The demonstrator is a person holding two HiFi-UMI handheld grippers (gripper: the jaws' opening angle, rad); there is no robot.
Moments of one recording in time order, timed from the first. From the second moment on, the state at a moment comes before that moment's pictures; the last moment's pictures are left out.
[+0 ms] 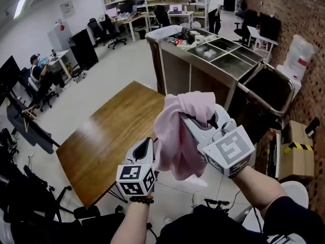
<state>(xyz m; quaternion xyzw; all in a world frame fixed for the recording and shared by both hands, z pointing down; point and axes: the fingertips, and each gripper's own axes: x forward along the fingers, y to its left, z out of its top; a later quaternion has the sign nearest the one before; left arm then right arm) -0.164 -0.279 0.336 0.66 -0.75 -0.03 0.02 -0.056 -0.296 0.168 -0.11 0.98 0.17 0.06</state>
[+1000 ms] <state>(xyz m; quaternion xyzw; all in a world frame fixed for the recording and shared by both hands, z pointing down) 0.049 -0.525 0.272 0.83 -0.55 0.00 -0.02 0.173 -0.523 0.057 -0.37 0.90 0.22 0.08</state>
